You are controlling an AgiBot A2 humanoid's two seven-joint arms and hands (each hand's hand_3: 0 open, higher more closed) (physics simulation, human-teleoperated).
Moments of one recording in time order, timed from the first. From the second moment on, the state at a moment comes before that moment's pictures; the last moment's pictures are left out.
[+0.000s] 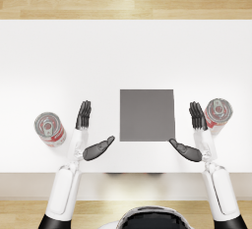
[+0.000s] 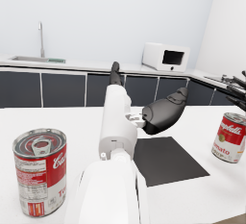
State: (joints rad) left arm 0.17 1.21 0.18 -1.82 1.04 0.02 0.02; right arm 0.17 -1.21 0.19 1.84 1.04 0.02 -0.02
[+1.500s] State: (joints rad) left arm 0.12 1.31 -0.22 -1.32 1.42 -0.01 0.00; right arm 0.29 -1.31 -0.03 1.14 1.38 0.00 0.00
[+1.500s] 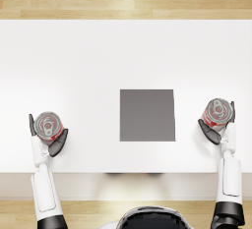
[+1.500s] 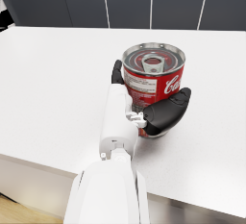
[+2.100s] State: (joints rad) left arm 0.14 1.34 -0.20 -1.40 1.42 -0.04 0.00; right arm 0.31 -1.34 -0.07 1.26 1.38 0.03 0.01
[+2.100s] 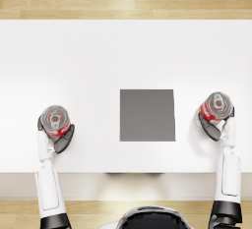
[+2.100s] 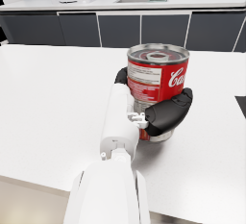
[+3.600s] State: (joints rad) left arm 0.63 1.55 0.69 -0.78 1.42 -0.01 -0.35; right arm 0.48 -1.44 0.17 1.68 1.38 0.06 0.01
